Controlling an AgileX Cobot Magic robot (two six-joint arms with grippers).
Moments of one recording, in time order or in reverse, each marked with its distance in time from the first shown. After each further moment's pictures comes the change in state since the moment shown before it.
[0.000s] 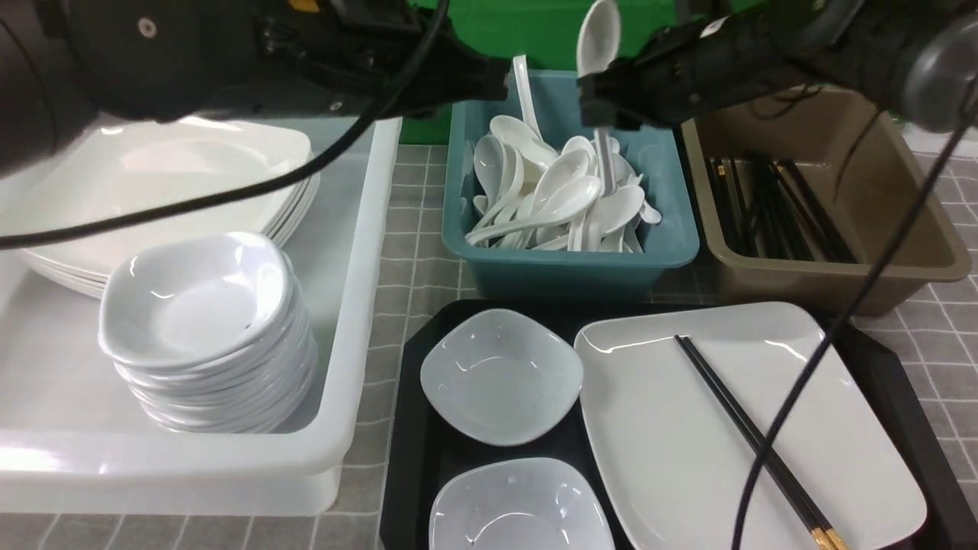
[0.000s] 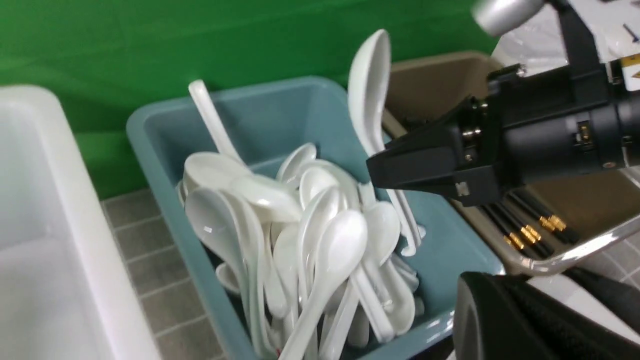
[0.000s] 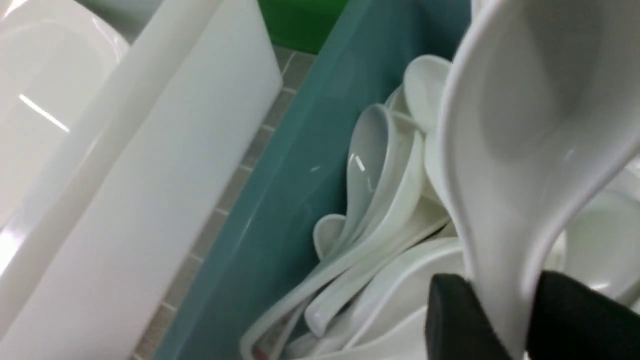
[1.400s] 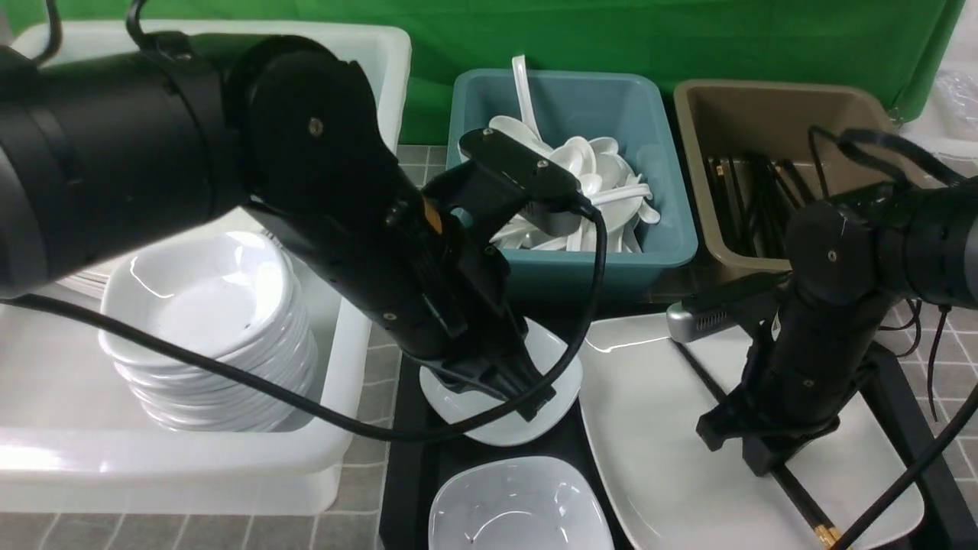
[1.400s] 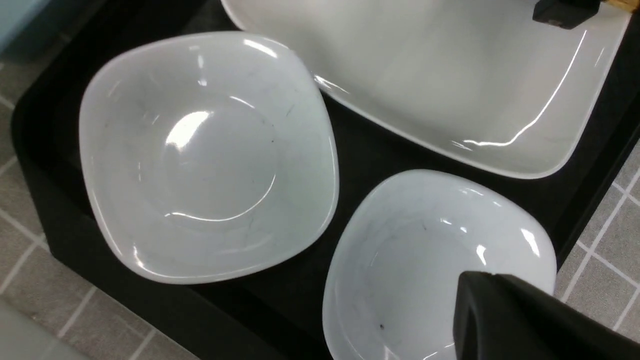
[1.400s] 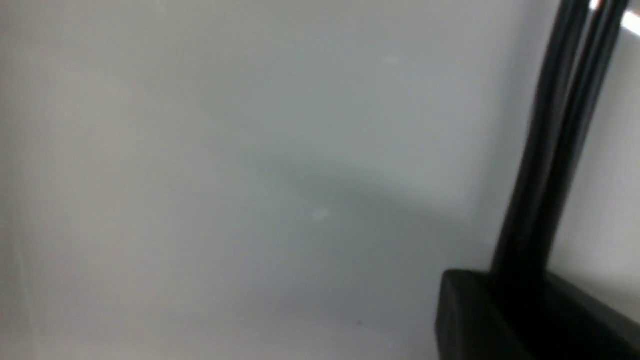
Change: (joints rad) right arm 0.064 -0.271 0.742 -0.537 0.325 0.315; left arm -0.189 0.080 0.000 0.100 0.597 0.116
